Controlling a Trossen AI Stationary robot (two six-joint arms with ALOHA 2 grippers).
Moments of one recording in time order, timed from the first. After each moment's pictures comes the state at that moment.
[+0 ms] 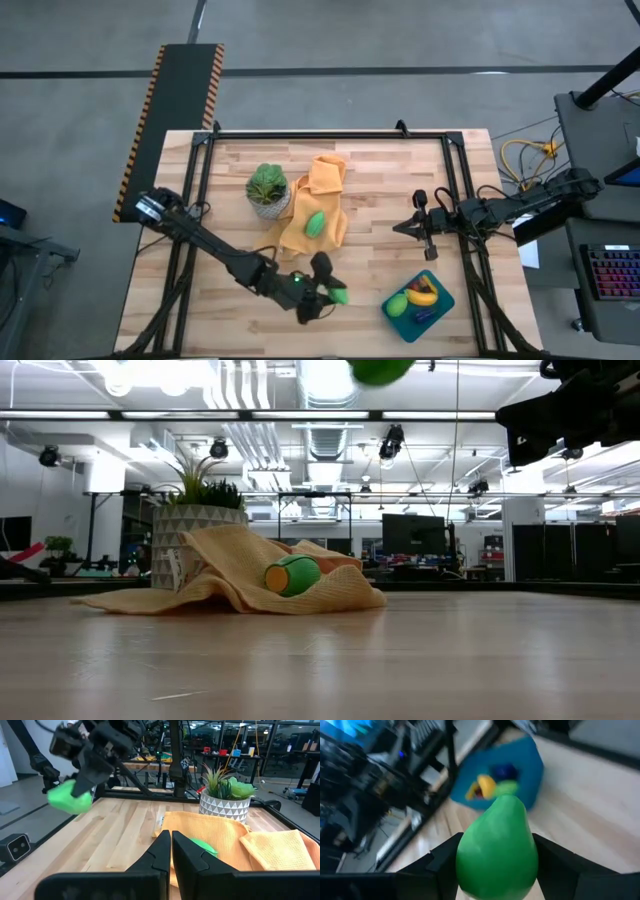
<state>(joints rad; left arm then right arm) -0.53 1.79 1.19 0.19 -0.44 0.58 0.27 0.57 0.11 0.42 0.16 -0.03</state>
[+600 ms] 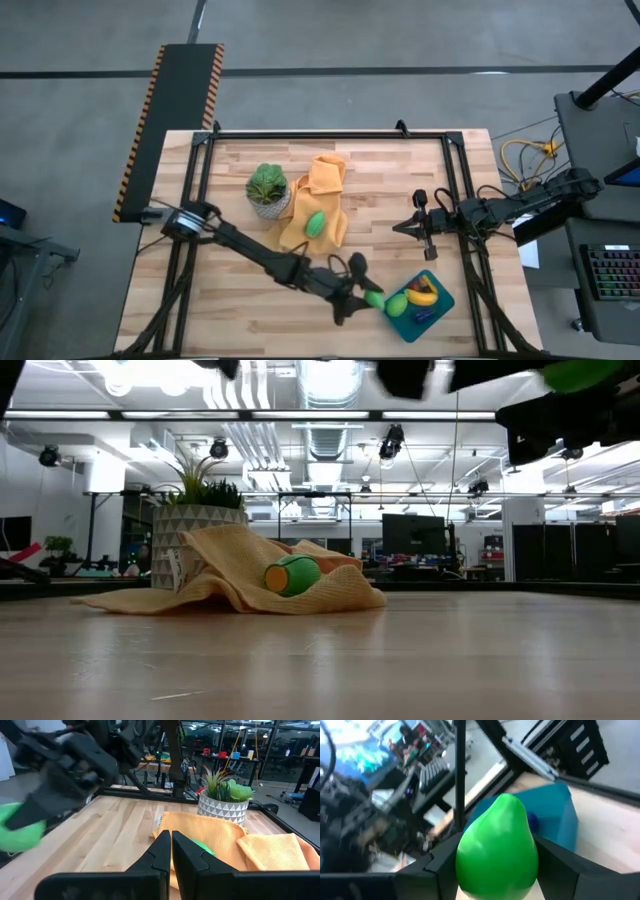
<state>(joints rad) -0.41 2.09 1.40 0.51 -0.20 0.65 0.27 0.57 0.11 0.42 0.16 -0.06</state>
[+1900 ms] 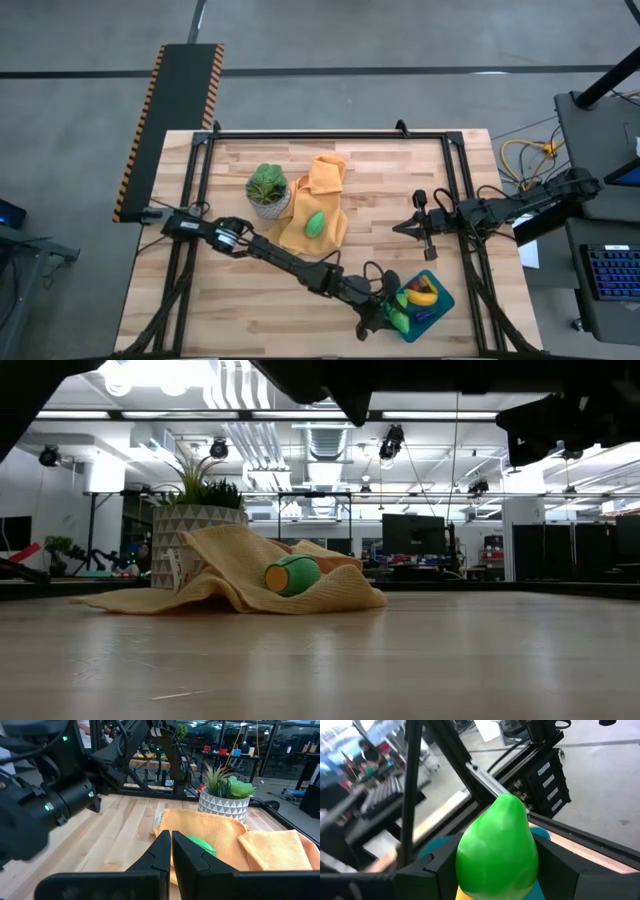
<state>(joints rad) -0.37 2.44 1.88 0.41 0.08 0.54 0.27 0.57 0.11 0.41 0.16 -0.05</state>
